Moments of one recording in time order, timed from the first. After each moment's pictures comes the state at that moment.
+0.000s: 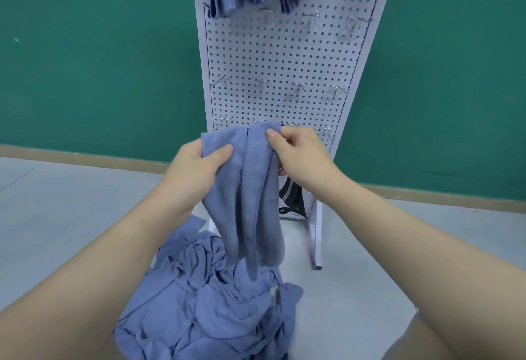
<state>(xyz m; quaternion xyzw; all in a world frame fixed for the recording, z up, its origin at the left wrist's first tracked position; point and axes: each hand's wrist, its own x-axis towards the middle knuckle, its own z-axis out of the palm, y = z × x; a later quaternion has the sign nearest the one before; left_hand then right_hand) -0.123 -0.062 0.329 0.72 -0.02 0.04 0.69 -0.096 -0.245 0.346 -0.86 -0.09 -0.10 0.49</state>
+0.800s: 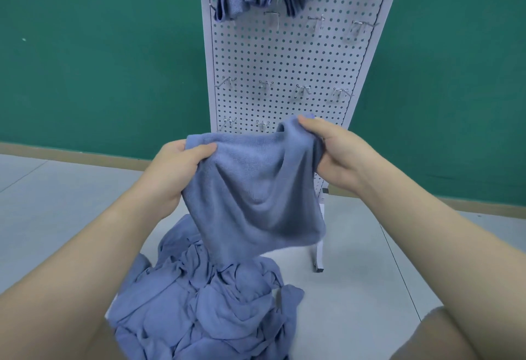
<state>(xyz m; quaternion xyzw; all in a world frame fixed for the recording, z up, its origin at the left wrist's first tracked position) -0.111 -0.032 0.332 0.71 0.06 0.02 0.71 -0.090 -0.281 0.369 -0.59 0.02 0.09 0.80</state>
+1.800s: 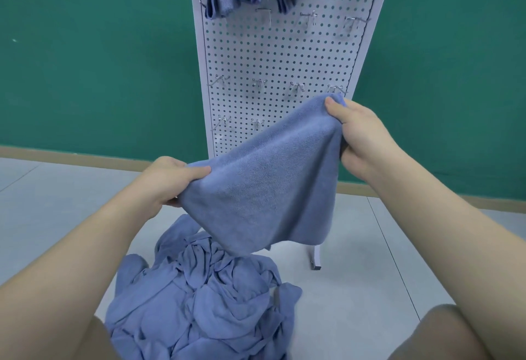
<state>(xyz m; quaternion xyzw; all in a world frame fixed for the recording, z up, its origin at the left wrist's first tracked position) -0.090 -0.016 0.307 0.83 0.13 -0.06 0.53 -0.091 -0.311 0.382 -0.64 0.03 -0.07 0.76</state>
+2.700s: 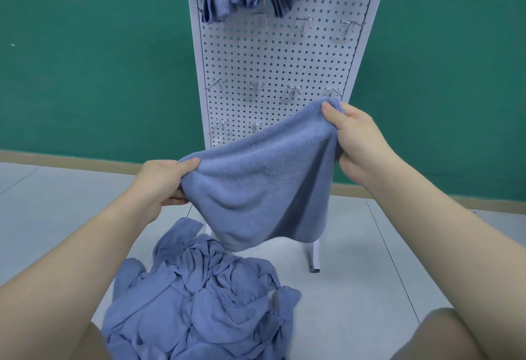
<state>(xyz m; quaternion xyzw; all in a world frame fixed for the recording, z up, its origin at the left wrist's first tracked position) -0.089 -0.019 0.305 0.76 0.16 0.00 0.63 -0.089 -0.313 0.377 -0.67 0.02 -0.10 0.74</state>
